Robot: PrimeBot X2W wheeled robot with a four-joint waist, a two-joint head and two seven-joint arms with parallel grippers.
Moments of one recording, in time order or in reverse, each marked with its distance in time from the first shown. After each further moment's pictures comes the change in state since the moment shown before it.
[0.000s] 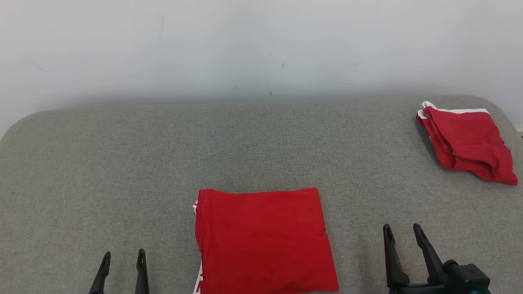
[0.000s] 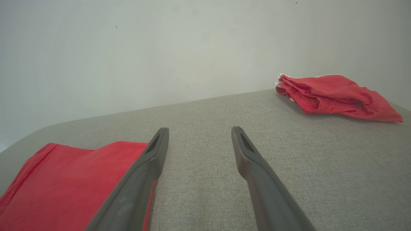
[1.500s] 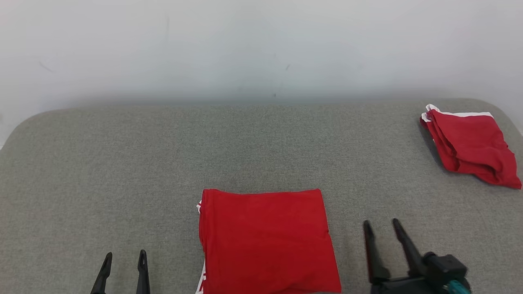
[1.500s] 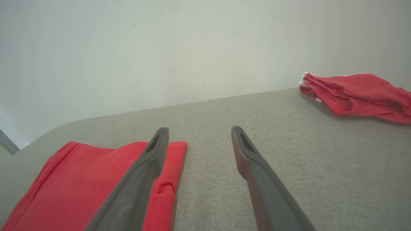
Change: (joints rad) left arm -0.004 0.000 0.002 0.012 0.002 -0.008 0.000; right arm -0.050 0.001 0.065 0.052 0.024 0.000 0.000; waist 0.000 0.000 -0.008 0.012
